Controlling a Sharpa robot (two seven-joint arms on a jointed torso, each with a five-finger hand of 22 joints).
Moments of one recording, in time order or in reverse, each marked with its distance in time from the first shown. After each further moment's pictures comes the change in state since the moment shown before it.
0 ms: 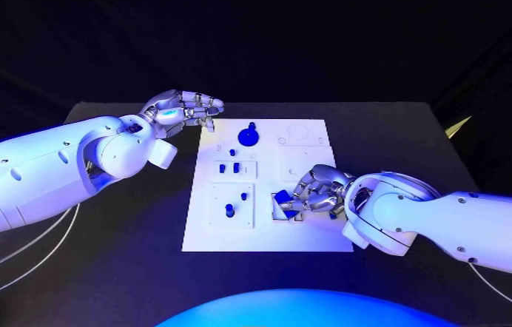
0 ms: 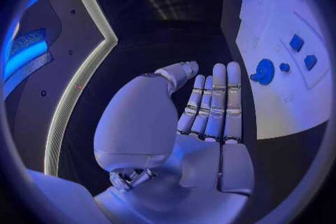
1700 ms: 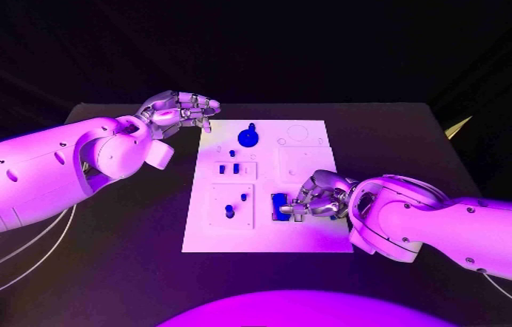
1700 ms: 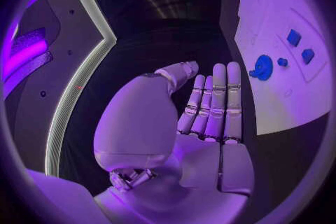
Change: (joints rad) left arm 0.000 -0.010 0.000 -0.005 0.000 0.000 -0.002; left_hand 0.000 0.000 0.000 0.000 0.000 0.000 0.000 0.006 0.000 -0.003 -0.003 0.007 -0.001 0.000 0.000 0.000 -0.002 0.000 0.000 0.000 0.000 -0.002; right arm -0.008 -0.032 0.000 0.035 -0.089 0.060 -0.013; right_hand -0.119 0.036 -0.108 -0.015 0.000 0.006 -0.014 0.046 0.039 0.003 -0.004 -0.016 0.000 0.000 -0.007 0.004 0.000 -0.012 0.000 -0.007 0.013 0.000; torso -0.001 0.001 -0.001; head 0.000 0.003
